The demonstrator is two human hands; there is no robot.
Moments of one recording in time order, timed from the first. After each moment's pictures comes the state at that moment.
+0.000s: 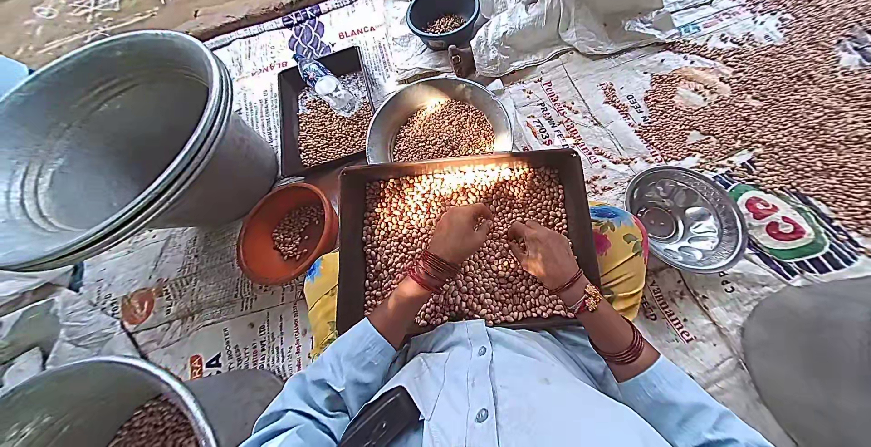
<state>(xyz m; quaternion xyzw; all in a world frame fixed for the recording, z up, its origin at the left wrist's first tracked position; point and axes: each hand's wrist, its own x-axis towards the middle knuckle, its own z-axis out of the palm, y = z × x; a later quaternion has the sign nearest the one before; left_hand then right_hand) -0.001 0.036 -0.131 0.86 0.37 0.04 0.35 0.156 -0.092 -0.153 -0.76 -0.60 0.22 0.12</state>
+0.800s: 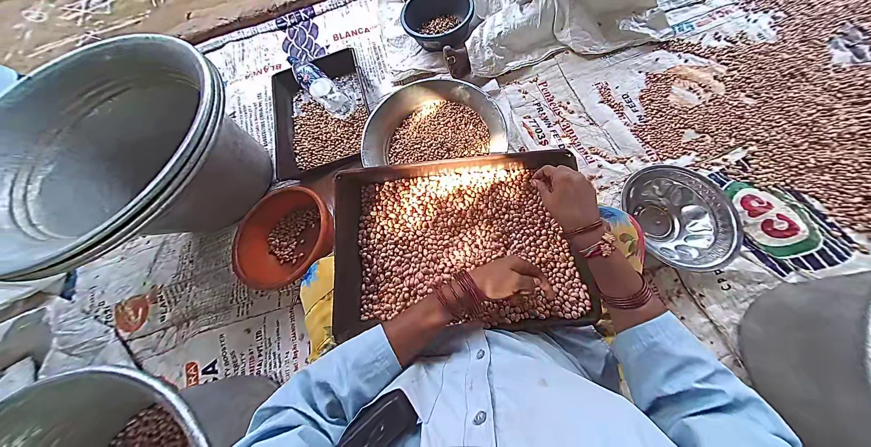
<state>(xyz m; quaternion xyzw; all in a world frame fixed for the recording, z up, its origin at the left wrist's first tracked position) 0.027 -0.020 -0.137 0.67 0.15 -0.15 0.71 0.219 -0.044 -0.129 -0.82 -0.51 0.09 0.24</state>
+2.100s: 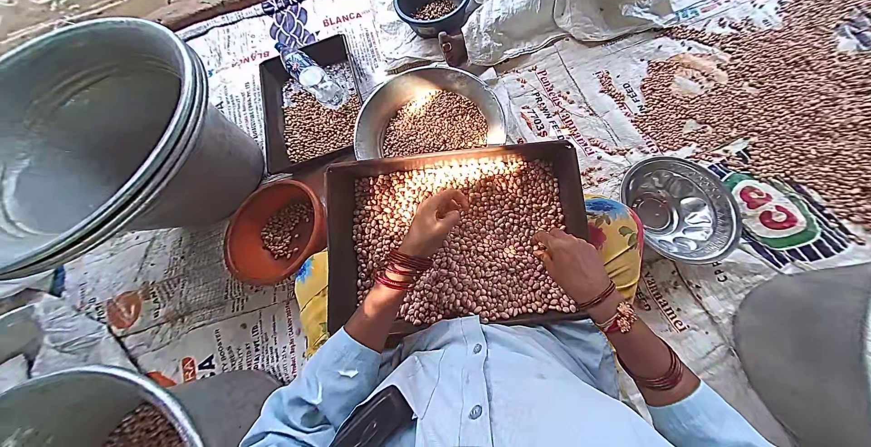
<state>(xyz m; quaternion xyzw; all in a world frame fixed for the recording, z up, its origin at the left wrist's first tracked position) -0.028 0.052 -0.138 0.74 0.36 0.17 0.54 0.176 -0.130 -0.139 -0.78 -0.58 0.22 0.07</state>
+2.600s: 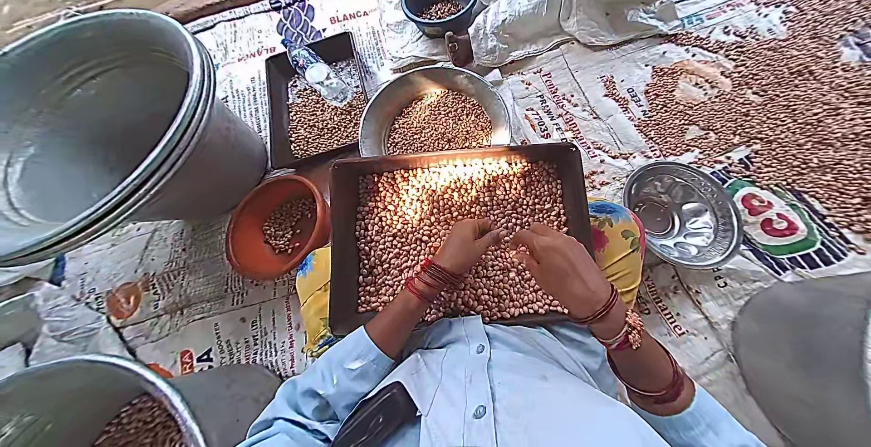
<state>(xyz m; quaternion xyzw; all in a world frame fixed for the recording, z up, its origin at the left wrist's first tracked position) 0.000 0.014 -0.134 0.76 0.35 0.00 0.54 0.148 -0.114 -0.084 -0.71 -0.64 0.25 0.16</state>
